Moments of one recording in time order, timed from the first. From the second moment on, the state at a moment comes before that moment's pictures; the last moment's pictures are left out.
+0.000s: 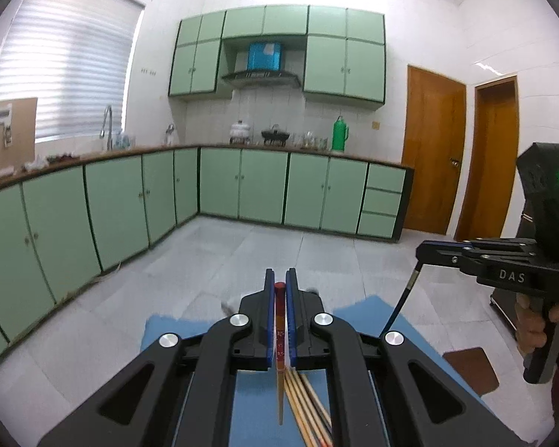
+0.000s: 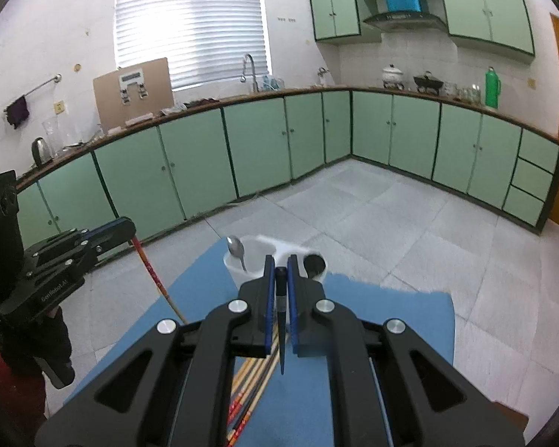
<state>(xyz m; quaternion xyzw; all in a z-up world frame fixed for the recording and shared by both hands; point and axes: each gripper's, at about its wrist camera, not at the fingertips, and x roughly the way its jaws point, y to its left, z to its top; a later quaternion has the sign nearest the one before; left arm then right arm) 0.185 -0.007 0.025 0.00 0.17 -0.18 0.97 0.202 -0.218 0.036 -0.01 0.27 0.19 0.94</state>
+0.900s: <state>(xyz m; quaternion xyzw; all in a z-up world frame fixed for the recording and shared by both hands) 0.309 -0.042 0.019 0.01 0.14 -0.16 0.98 0.316 -0.206 0.042 -0.01 0.27 0.17 0.95</state>
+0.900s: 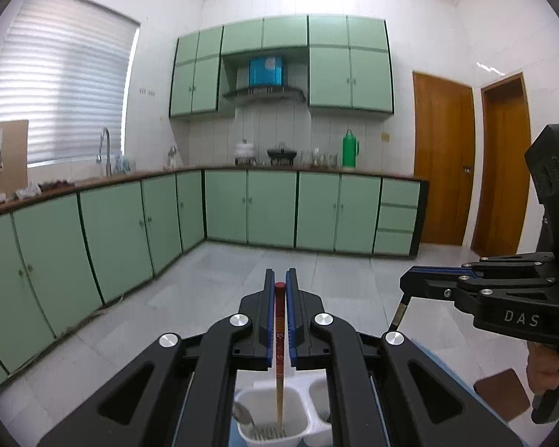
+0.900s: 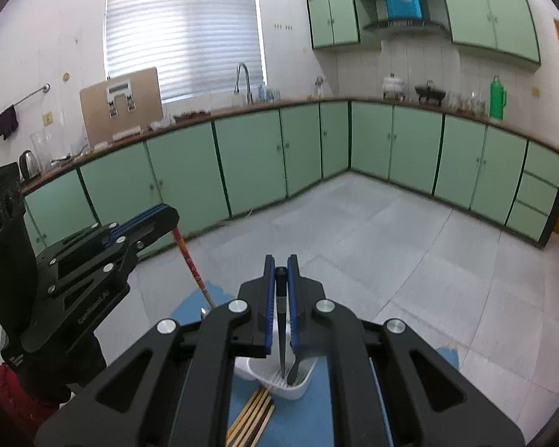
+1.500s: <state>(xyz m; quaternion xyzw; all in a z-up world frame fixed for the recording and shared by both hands) 0.237 -0.028 0.022 0.01 0.12 -0.14 0.98 0.254 -0.228 0.044 0.00 0.21 0.13 0.97</state>
